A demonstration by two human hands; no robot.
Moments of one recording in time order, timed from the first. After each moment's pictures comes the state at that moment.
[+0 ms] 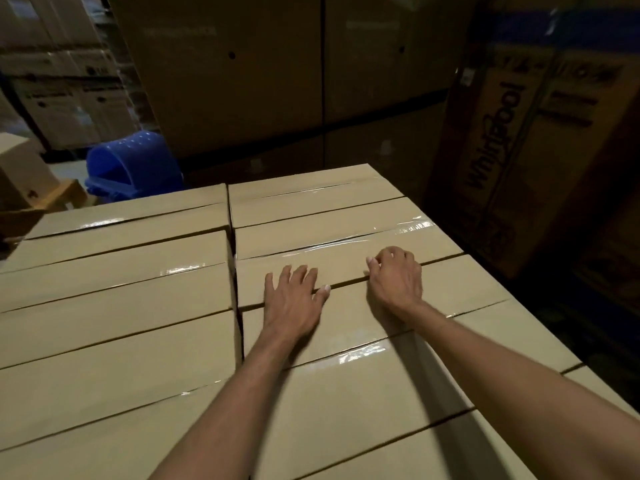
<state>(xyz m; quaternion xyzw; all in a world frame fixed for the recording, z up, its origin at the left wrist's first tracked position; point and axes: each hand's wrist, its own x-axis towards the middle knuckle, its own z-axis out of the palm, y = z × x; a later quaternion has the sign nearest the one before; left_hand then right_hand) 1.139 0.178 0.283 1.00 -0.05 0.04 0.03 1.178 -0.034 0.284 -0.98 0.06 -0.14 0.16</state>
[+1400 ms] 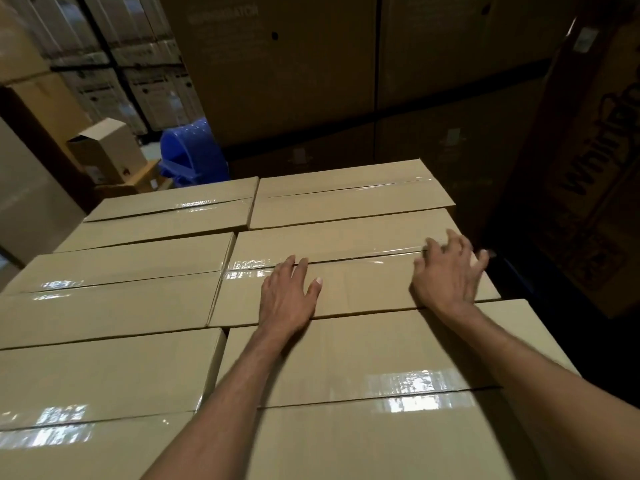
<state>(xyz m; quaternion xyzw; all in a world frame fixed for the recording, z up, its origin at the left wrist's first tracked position) 1.207 0.165 0.278 0.98 0.11 0.06 0.15 1.293 -0.104 0.272 -0.98 0.03 -0.15 0.09</state>
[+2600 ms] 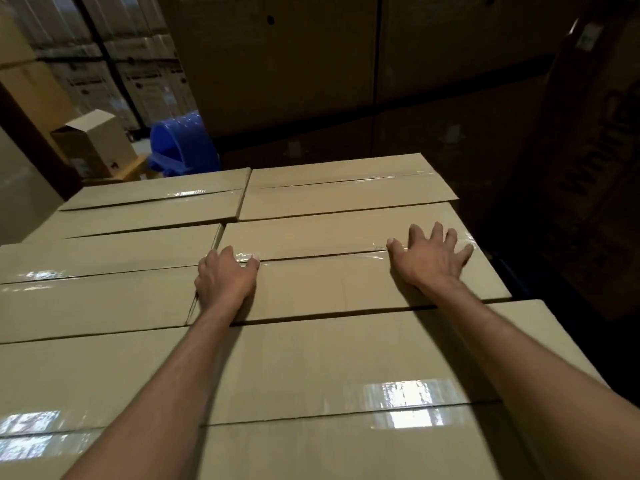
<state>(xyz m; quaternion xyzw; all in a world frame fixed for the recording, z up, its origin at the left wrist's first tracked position) 1.233 0.245 0.279 0.92 0.32 0.12 0.16 1.328 -0.075 0.274 -0.99 0.04 -0.03 0.13</state>
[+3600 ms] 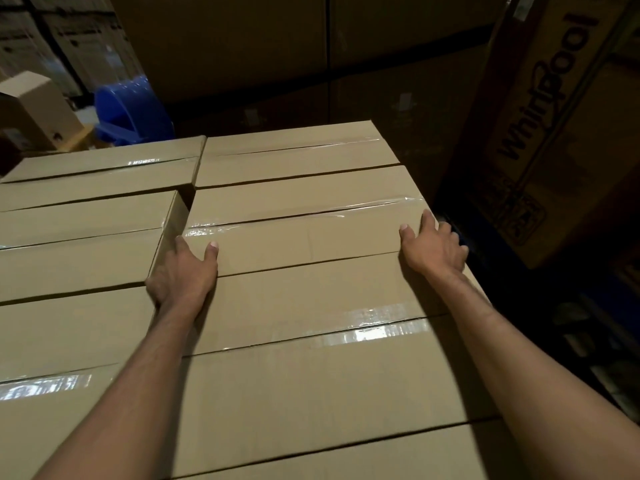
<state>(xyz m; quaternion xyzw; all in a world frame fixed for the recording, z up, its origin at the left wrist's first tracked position) 1.165 0.206 0.272 0.92 0.35 0.11 0.12 1.246 -0.182 0.277 -0.97 0.13 -0.02 0.18</state>
